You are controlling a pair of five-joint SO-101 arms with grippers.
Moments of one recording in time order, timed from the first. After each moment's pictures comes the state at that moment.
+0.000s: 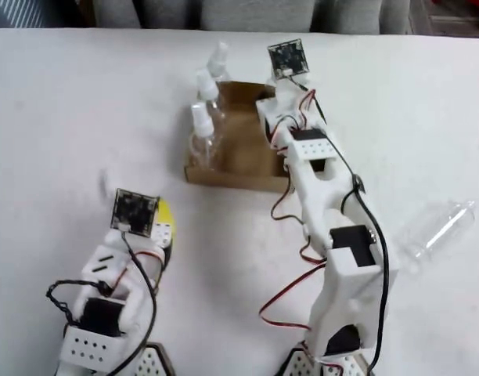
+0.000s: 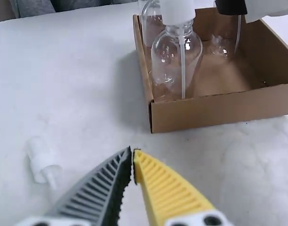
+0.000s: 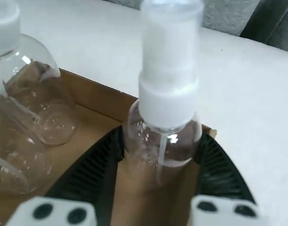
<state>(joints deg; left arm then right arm) 6.7 -98.8 97.4 40.4 0.3 -11.4 22.8 7.9 12.9 10.9</state>
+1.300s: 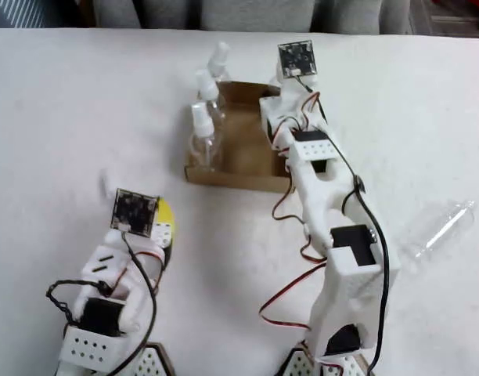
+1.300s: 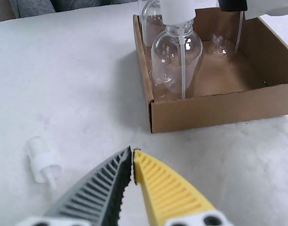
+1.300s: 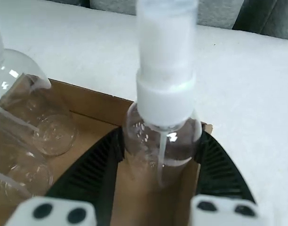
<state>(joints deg) 6.7 -98.8 97.4 40.4 0.3 -11.1 22.9 10.4 10.9 4.6</state>
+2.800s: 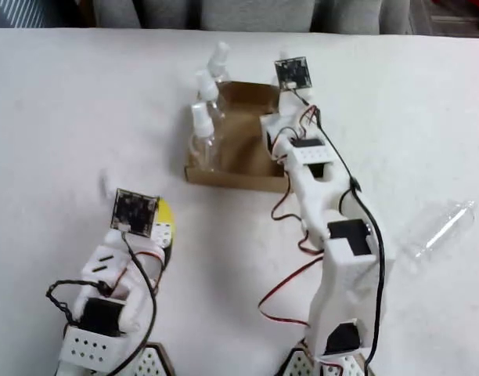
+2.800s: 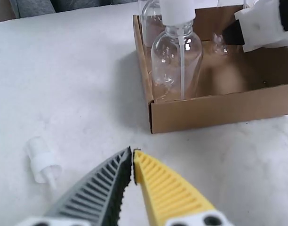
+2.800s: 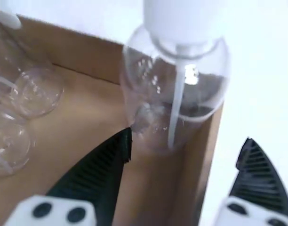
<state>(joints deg) 6.7 -98.8 97.4 40.4 0.3 -10.9 24.4 11.3 11.4 5.1</state>
